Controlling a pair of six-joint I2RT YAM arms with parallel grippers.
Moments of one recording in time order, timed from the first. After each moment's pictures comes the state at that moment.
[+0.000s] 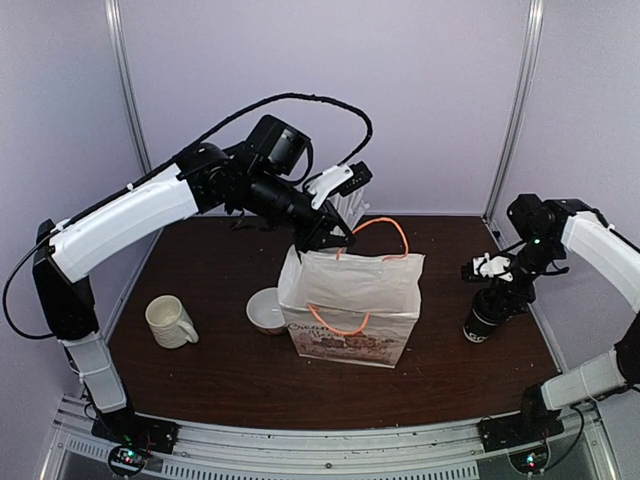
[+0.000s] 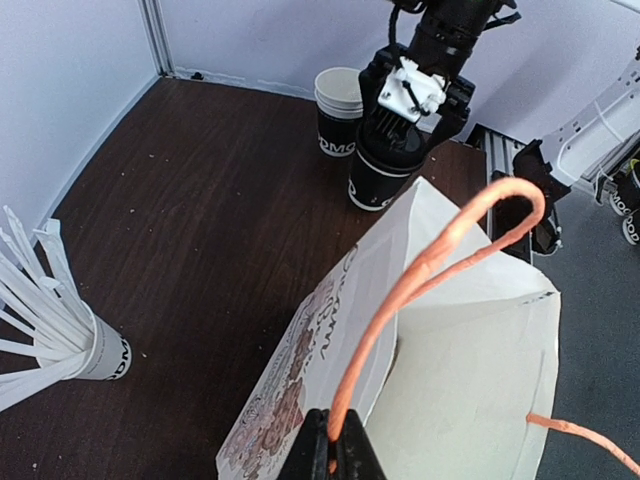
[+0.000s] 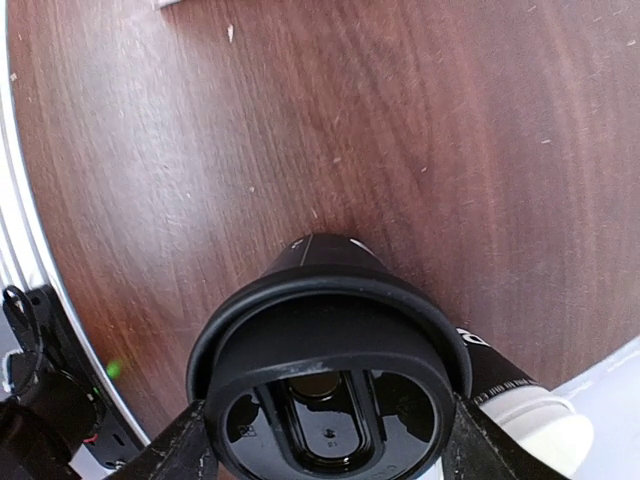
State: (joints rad) left arm -0.96 1.80 1.95 -0.83 0.34 0.14; right arm 0.11 1.31 1.14 -1.24 -0.15 -1.19
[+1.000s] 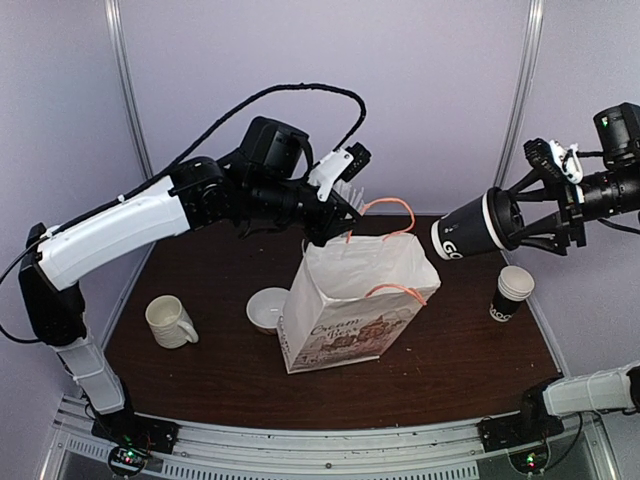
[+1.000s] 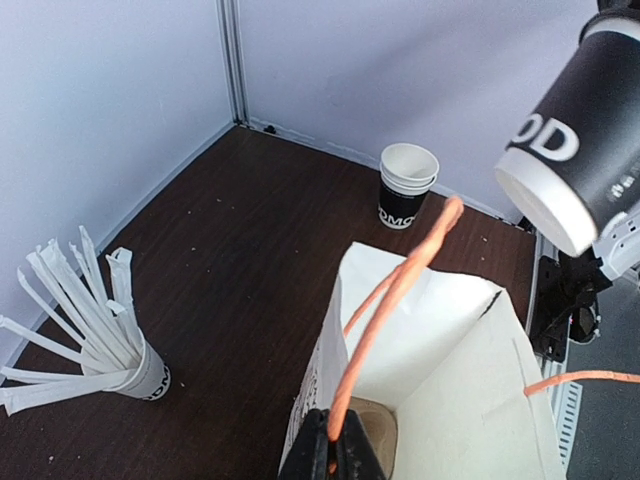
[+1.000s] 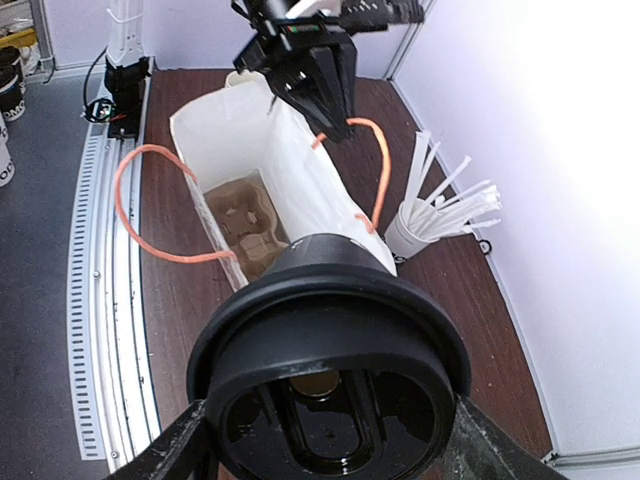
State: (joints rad) left arm -1.03 1.72 1.82 -0.58 0.11 -0.01; right arm 0.23 1.12 1.88 -1.52 -0.65 -0.91
